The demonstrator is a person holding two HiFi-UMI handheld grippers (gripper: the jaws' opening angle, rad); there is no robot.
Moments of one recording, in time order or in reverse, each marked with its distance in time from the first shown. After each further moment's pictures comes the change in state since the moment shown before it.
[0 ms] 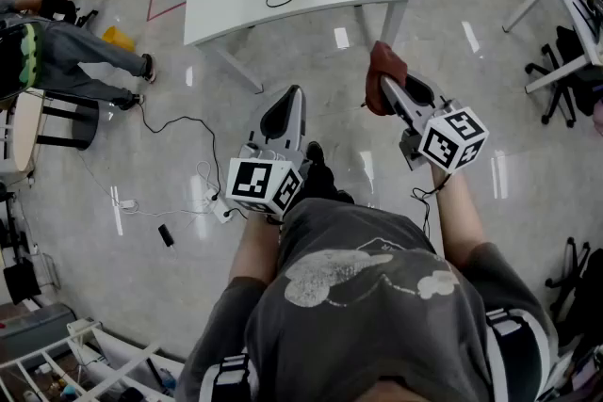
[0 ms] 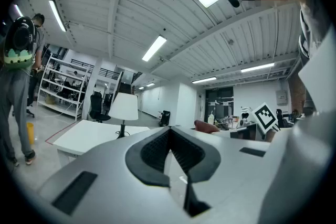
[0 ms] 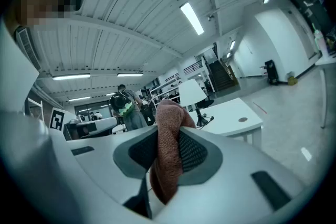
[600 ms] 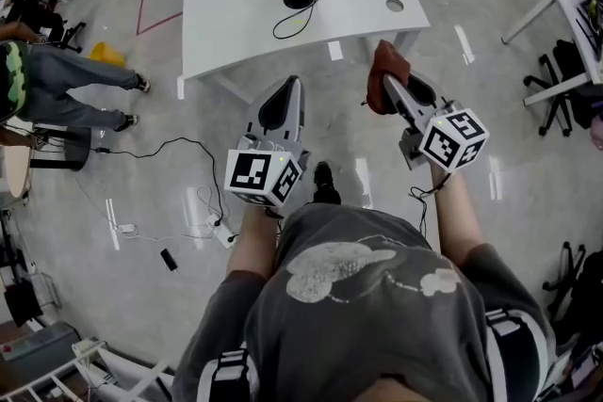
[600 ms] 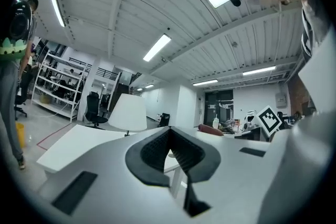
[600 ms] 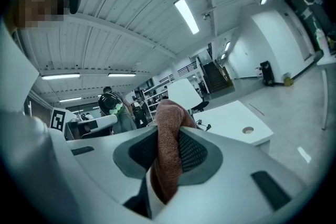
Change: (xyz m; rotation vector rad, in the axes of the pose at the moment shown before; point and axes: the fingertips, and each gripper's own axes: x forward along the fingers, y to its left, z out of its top) left arm 0.098 0.111 0.023 -0.013 -0.019 -0.034; right arm 0.117 -0.046 0.037 0.024 -0.012 -0.067
